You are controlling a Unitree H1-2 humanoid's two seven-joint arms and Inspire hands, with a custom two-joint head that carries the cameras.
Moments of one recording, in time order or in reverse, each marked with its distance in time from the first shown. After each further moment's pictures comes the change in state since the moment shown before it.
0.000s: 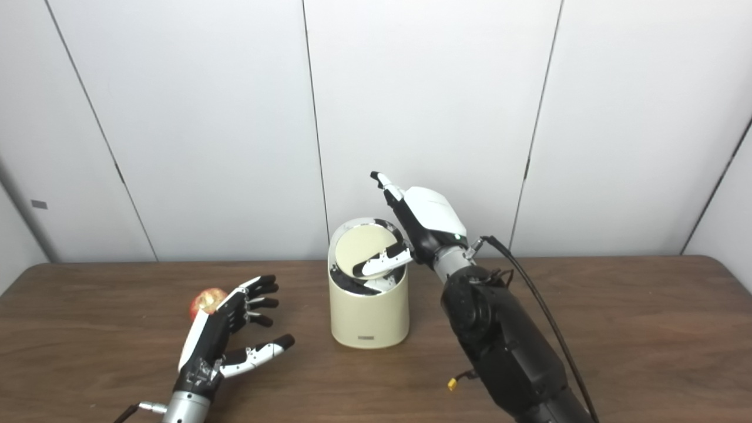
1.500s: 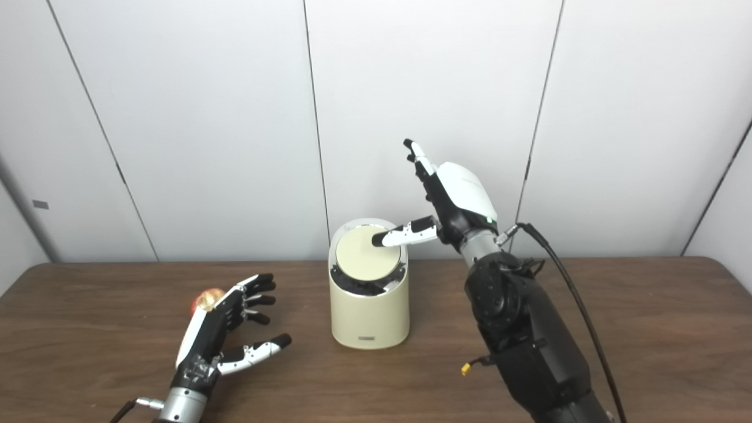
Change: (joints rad) left arm -0.022 0.011 0.000 0.040 -0.003 -0.025 -0.002; right arm 0.024 -0.013 -0.093 -0.104 0.029 0.046 0.026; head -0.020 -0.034
